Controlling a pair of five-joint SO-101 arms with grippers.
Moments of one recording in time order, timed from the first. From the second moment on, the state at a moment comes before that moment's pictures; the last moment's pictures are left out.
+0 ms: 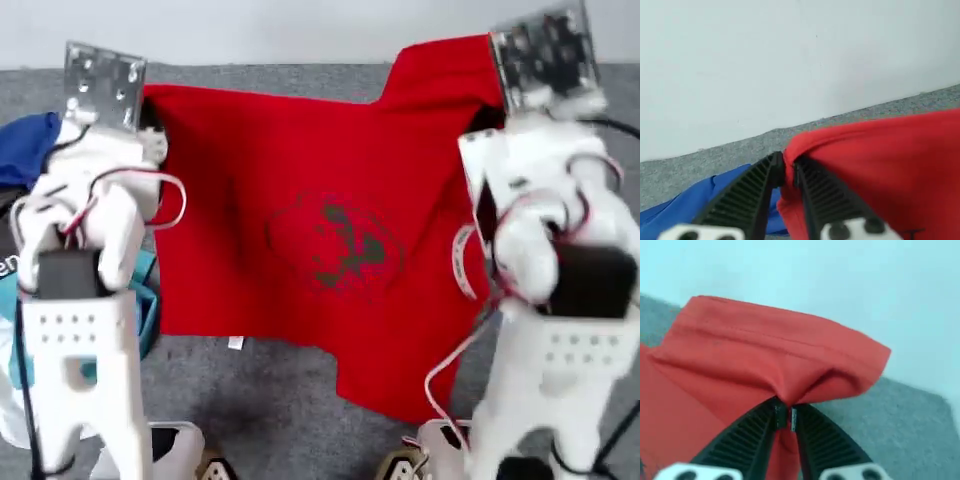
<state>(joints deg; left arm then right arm) -5.5 -31.3 14.5 50.7 -8.7 -0.9 -26.2 -18.0 76.0 19.2</state>
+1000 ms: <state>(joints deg) -5.5 9.1 14.5 34.1 -8.9 -0.9 12.0 -17.6 68.7 19.0</state>
